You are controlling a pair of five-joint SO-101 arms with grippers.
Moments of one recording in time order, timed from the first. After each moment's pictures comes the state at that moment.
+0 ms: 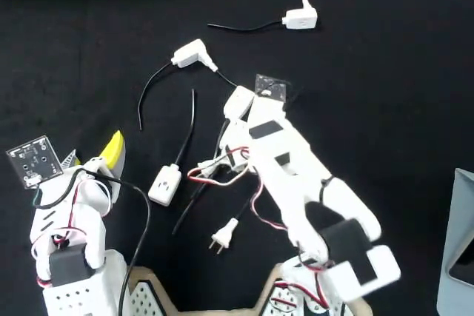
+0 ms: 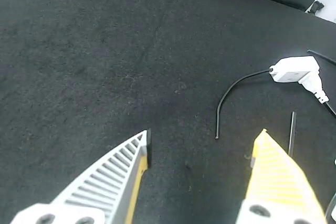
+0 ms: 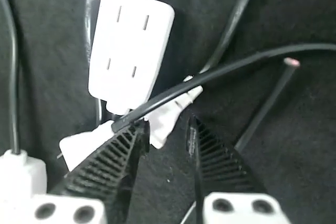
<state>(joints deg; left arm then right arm) -19.7 -104.1 84.4 55.7 11.0 -23.1 -3.0 40.7 49.8 -35.1</state>
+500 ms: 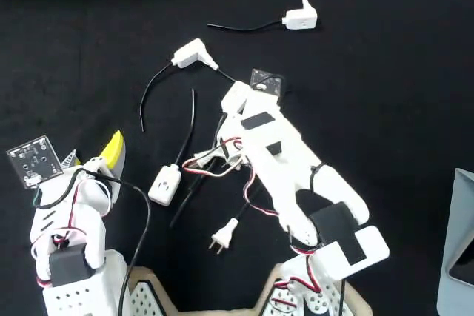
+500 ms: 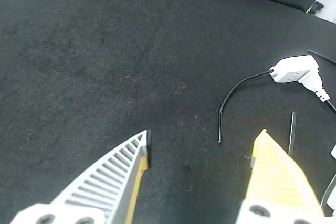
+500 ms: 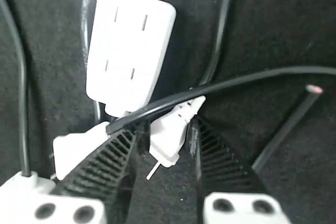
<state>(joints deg) -19.7 -104.1 84.4 55.7 11.0 -23.9 3.4 35.6 49.5 -37.0</state>
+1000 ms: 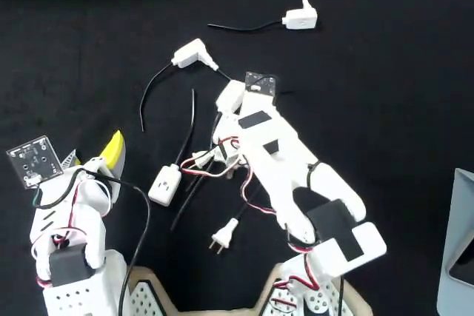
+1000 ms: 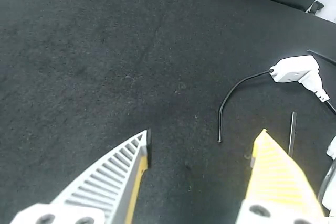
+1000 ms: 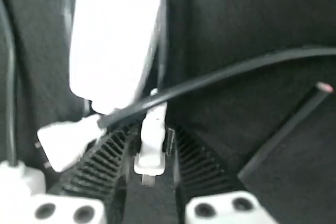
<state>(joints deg) -19.7 -104.1 84.4 55.7 11.0 -24.4 3.2 34.4 53.5 -33.9</state>
